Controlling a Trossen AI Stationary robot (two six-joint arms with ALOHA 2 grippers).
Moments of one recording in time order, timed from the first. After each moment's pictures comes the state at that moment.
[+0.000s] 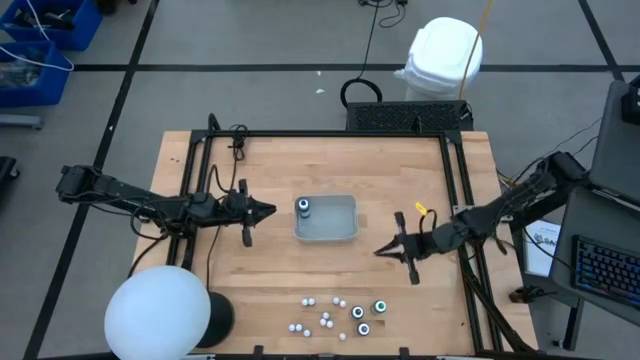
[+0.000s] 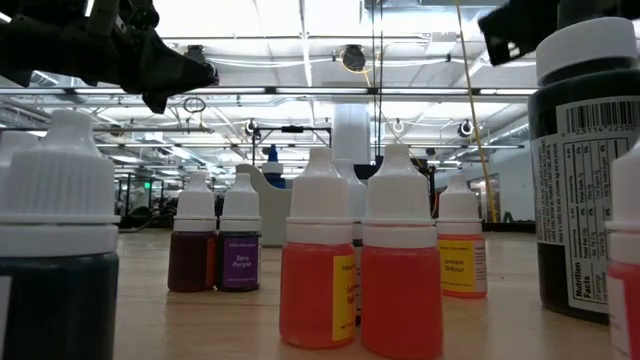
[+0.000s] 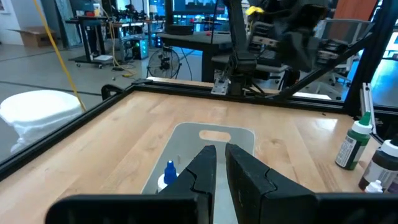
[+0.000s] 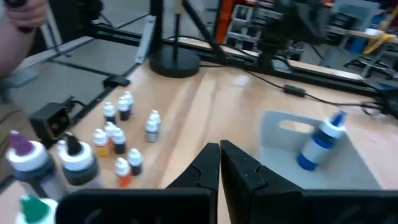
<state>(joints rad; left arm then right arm) -0.14 0.87 0.22 0.59 -0.29 -0.09 0.50 1.02 0.47 0.26 0.31 -0.02</state>
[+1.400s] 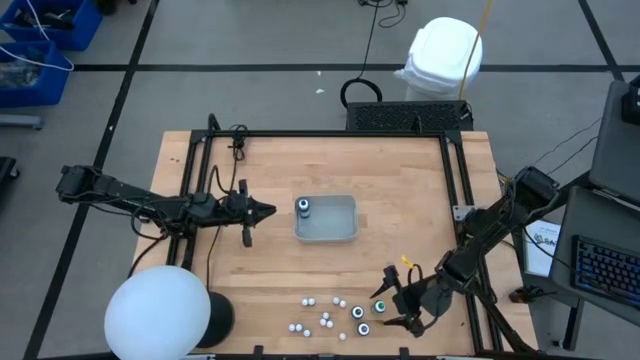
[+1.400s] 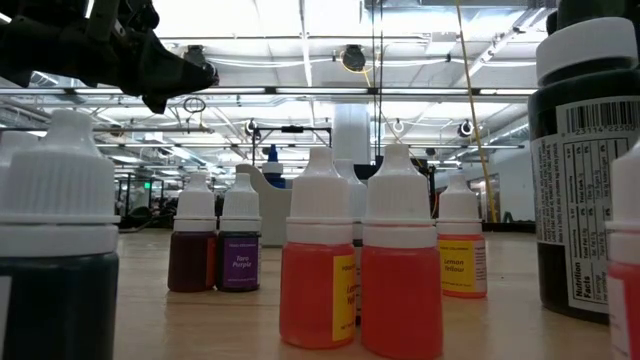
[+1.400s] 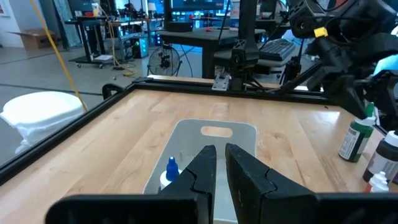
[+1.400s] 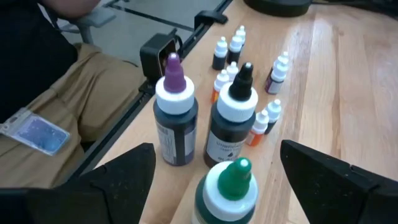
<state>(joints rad) -0.14 0.87 0.22 0.57 -0.29 -0.06 0.82 1.50 0.63 0.32 0.36 0.19</state>
